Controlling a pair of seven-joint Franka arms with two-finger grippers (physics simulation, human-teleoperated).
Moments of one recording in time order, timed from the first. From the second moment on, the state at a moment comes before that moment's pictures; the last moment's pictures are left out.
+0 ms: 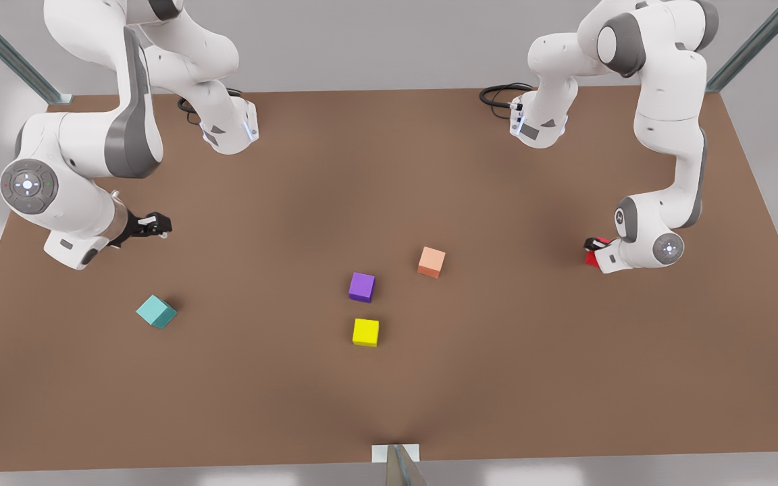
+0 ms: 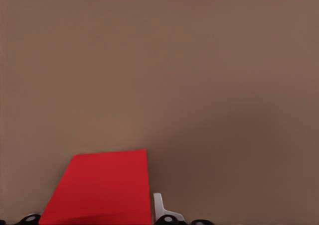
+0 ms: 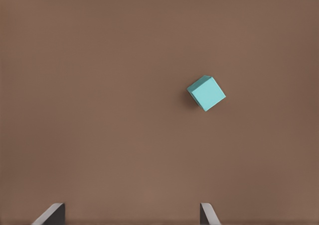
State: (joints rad) left arm 0.02 0.45 0.17 -2.18 0.05 2.29 0.59; right arm 0.22 0.16 -0.15 -1.51 -0.07 1.46 -0.18
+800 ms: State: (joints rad) left arm 0.00 1.02 -0.52 -1.14 -0.92 1.72 0.33; right arm 0.14 0.59 -0.16 -1.50 0.75 1.34 -0.42
